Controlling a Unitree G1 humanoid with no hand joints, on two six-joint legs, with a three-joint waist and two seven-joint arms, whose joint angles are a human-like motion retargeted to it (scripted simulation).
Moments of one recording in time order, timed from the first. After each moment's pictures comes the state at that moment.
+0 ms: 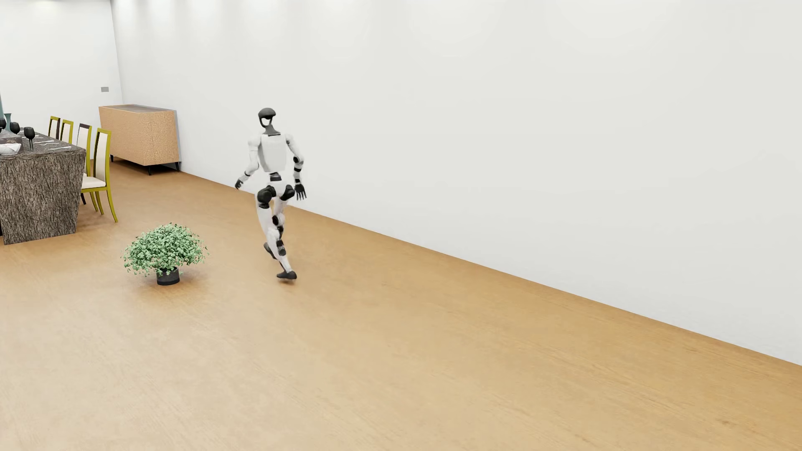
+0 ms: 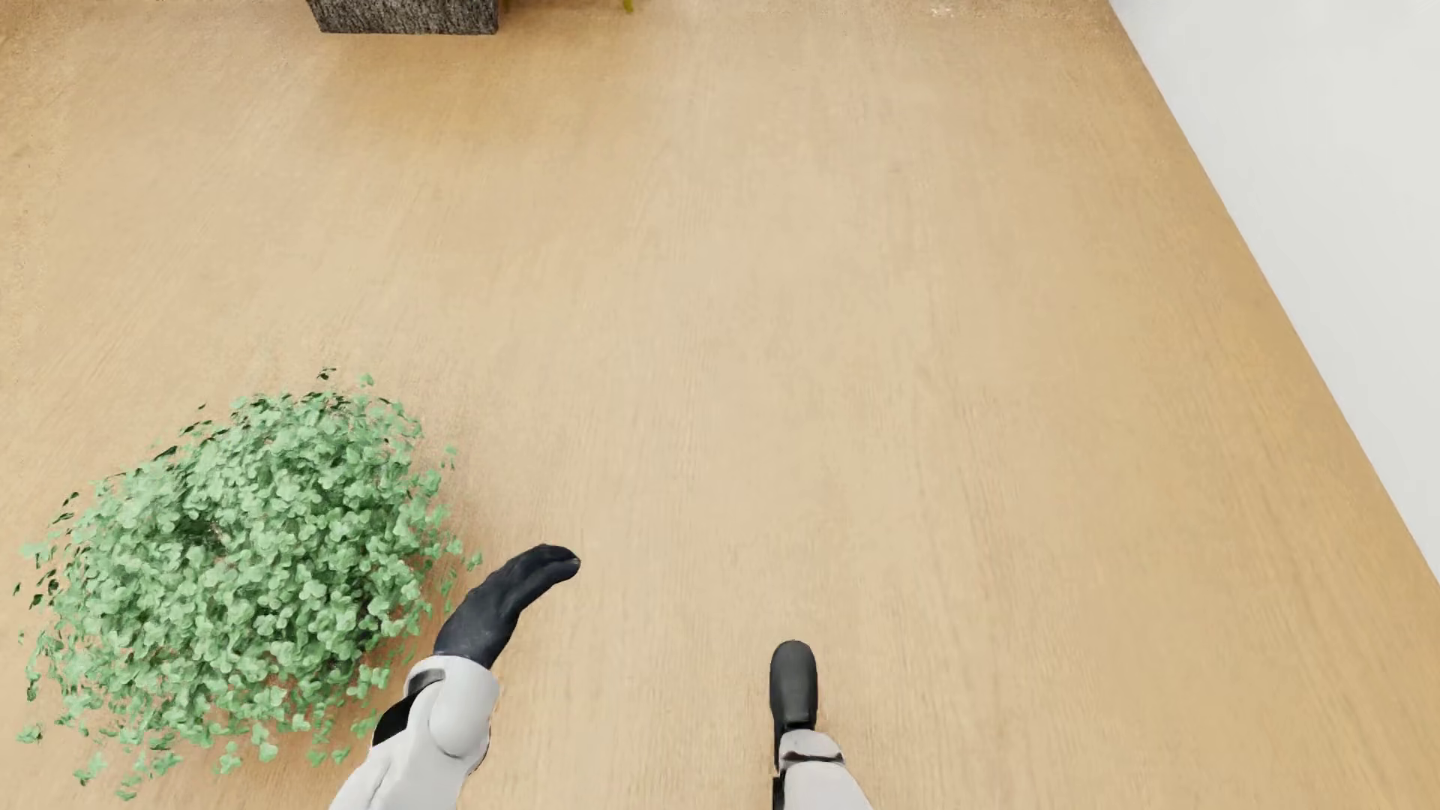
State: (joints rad) body 0.07 -0.74 -0.07 -0.05 -0.11 -0.03 0.07 -0.01 -0.02 0.37 0.22 -0.05 0.34 -0.49 -0.13 0.11 -0.32 0.04 0.04 -0.09 0.31 0.47 0.60 0.76 -0.68 -0.09 0.38 0.11 0.24
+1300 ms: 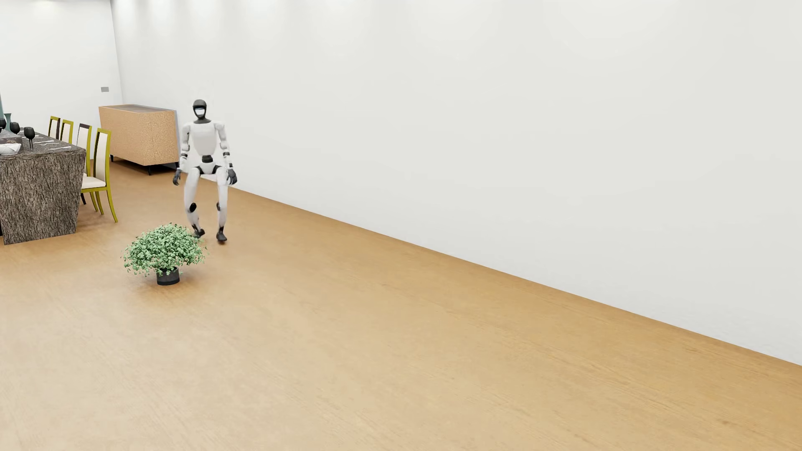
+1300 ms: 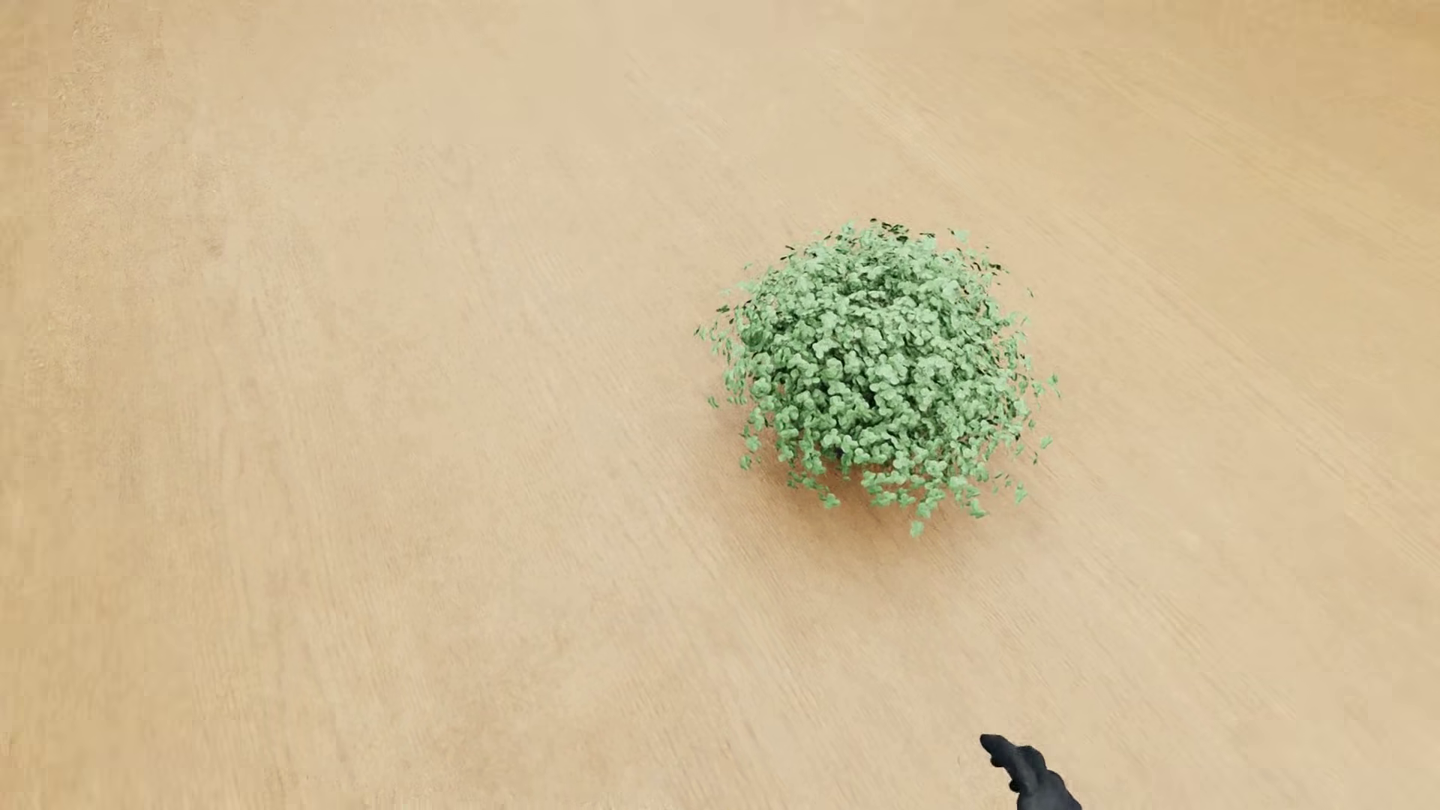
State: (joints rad) body -0.30 -0.24 0.03 0.05 -0.34 0.04 0.34 -0.48 -0.01 0.53 0.72 0.12 0.15 -0.47 -0.30 0.10 -0.18 0.09 0.16 -0.07 0.03 0.86 0.57 0.72 -0.52 0.23 0.31 0.03 -0.24
